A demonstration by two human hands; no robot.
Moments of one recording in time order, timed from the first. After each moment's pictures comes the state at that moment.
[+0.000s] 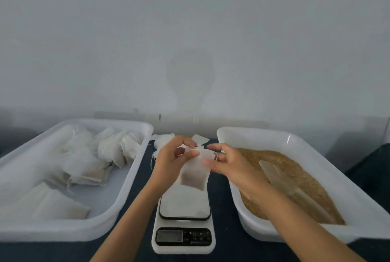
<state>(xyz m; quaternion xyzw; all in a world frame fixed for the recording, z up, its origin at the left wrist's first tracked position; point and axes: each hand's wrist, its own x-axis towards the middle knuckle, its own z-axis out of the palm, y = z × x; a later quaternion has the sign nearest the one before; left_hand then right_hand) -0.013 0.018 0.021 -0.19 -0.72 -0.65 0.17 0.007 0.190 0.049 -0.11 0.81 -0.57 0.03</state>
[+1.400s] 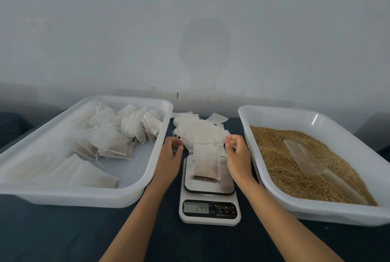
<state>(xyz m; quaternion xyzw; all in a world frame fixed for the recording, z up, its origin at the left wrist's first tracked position) -0.036 -0.037 -0.077 -0.01 -0.80 -0.56 0.23 -0.040 0.146 -0.050 -0.01 0.81 -0.55 -0.20</state>
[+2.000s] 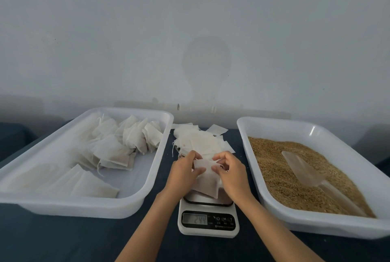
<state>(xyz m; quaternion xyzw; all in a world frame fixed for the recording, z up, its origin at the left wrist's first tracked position) -0.013 -0.006 -0.041 -0.07 -0.91 -0.38 0.12 -0.012 0.141 -0.037 -0.08 0.85 -0.50 -0.14</state>
